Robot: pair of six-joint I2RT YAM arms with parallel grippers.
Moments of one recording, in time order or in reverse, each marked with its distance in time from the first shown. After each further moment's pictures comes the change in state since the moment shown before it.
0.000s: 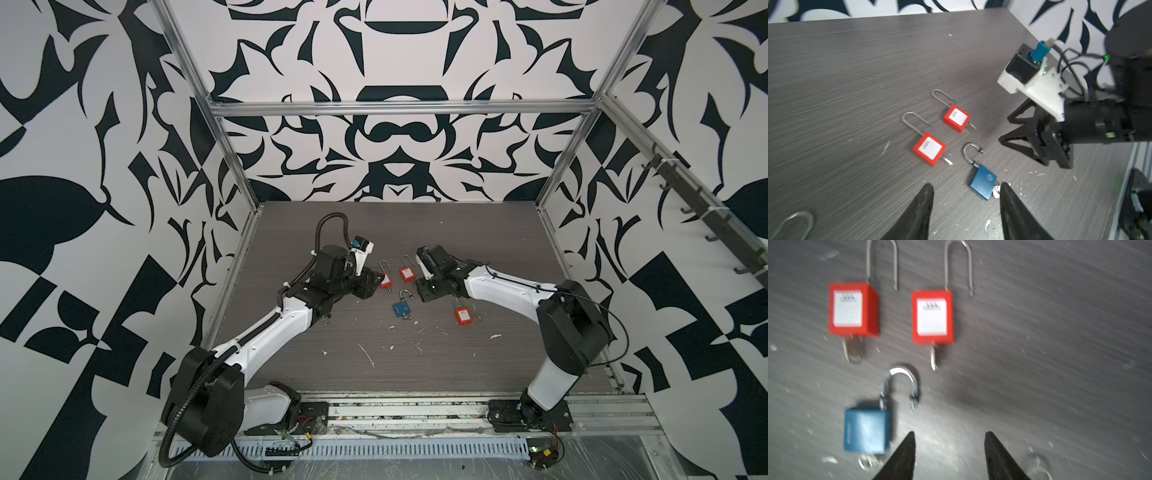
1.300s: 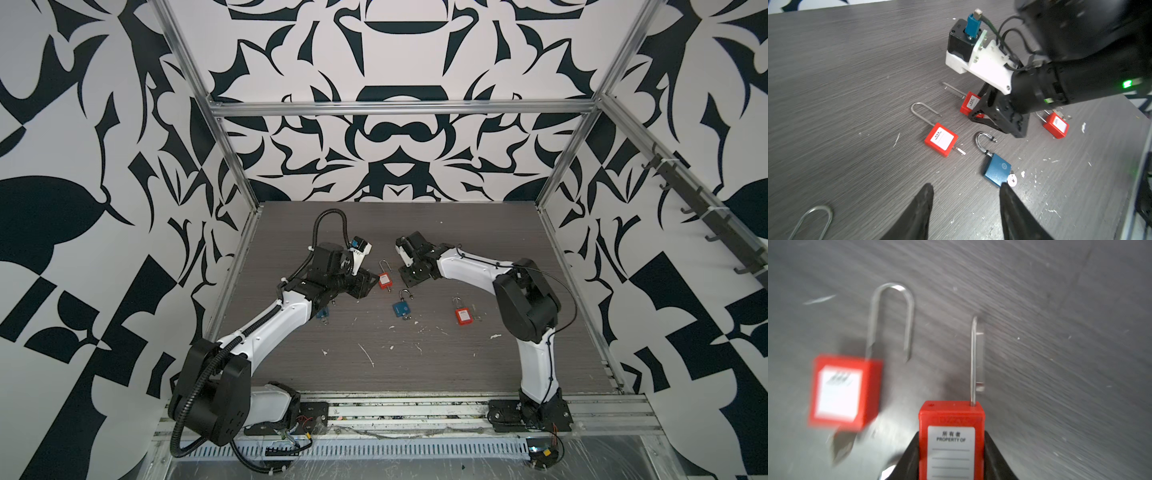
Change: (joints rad) left arm 0.037 0.063 0.034 -0.063 0.074 0.148; right arm 0.001 0.227 0.262 -0.043 -0.023 -0.186
